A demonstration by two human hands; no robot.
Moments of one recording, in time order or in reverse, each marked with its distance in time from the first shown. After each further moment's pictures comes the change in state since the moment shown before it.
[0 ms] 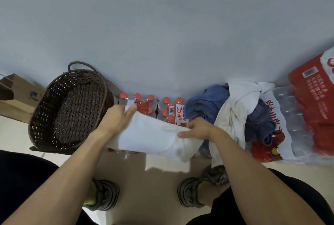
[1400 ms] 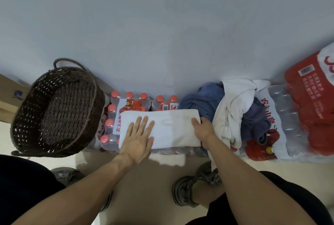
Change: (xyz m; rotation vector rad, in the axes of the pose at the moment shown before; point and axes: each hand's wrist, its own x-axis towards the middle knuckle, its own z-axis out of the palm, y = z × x) left_hand -0.033 -0.014 0.136 0.460 -0.135 0.334; right_hand 0.022 0.039 0.020 0.543 0.532 0.165
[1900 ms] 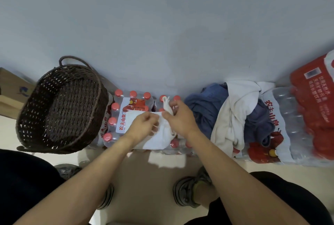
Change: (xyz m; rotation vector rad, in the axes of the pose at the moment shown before) left_hand 0.024 0.020 -0.082 -1.199 -0.049 -0.392; right_hand -0.050 -0.076 0.044 -0.099 -0.104 -0.419
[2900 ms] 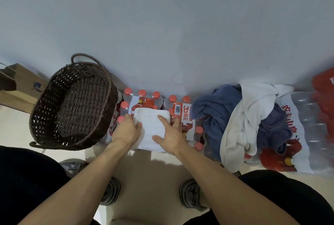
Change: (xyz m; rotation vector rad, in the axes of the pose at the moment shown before) left_hand 0.015 -0.051 -0.049 0.714 0.320 -0.183; right_hand -0.007 0.043 0.073 -0.465 -0.307 0.020
